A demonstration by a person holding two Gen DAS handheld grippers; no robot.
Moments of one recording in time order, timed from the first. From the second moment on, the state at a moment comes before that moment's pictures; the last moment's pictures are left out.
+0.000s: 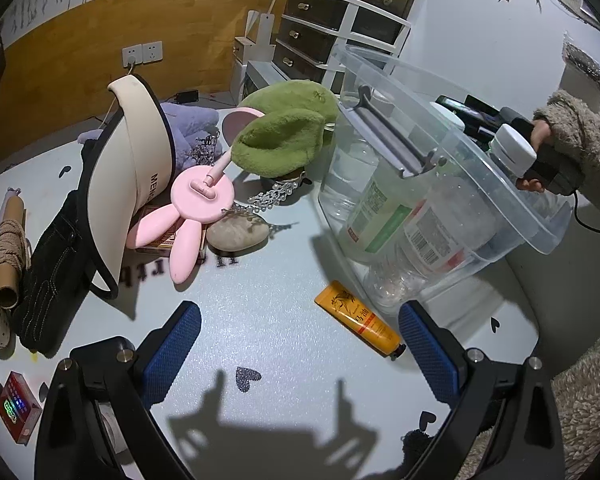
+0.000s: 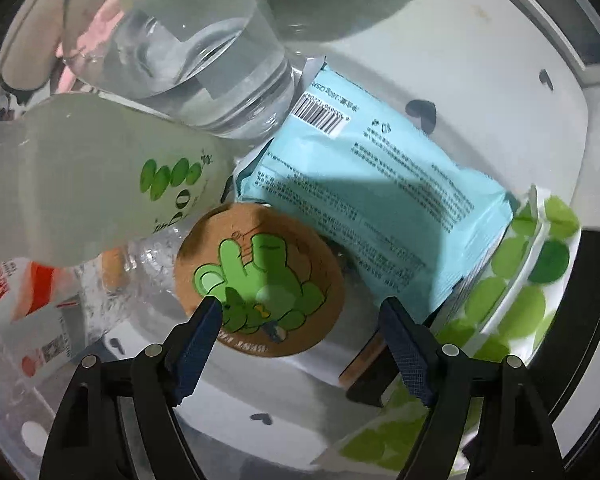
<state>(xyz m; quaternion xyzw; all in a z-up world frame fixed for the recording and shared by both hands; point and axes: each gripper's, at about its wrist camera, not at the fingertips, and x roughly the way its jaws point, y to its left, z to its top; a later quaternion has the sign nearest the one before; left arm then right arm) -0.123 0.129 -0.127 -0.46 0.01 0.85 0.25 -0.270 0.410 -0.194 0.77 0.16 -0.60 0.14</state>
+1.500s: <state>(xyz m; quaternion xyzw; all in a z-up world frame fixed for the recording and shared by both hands) -0.114 0.128 -0.111 -0.43 0.02 0.87 0.25 -0.395 0.413 -0.045 0.70 0.18 -0.68 0.13</state>
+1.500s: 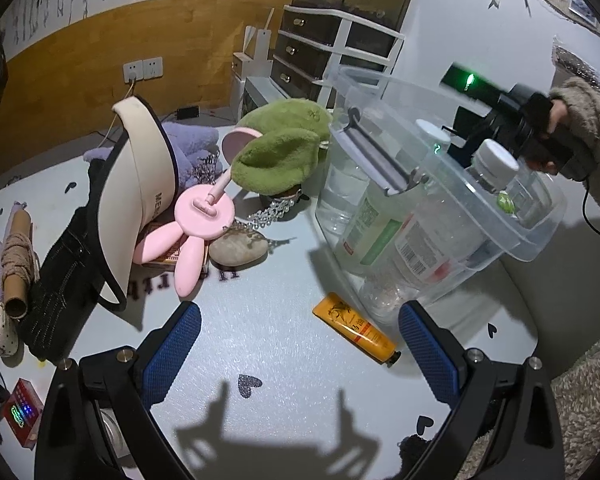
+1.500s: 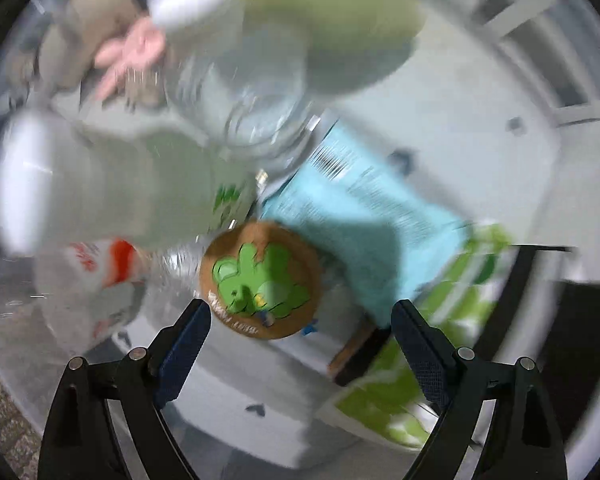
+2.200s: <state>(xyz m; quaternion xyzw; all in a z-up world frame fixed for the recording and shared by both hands) -0.093 0.102 -0.079 -0.37 0.01 0.91 0.18 -0.102 0.382 0.009 0.37 0.00 -0.92 -0.15</state>
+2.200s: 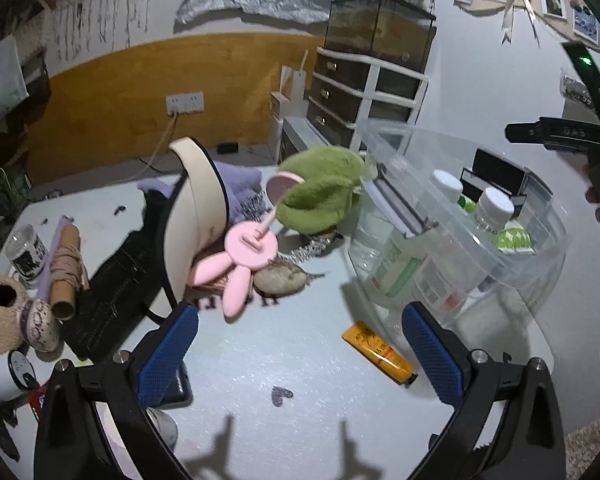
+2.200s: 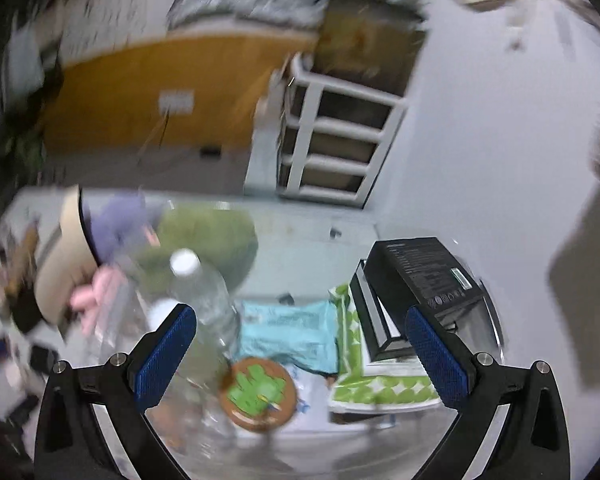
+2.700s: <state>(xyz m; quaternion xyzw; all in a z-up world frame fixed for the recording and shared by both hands) -0.074 0.073 -0.038 -0.33 0.02 0.92 0.23 0.002 0.319 -0.002 0.22 -0.16 -0.93 -0.23</state>
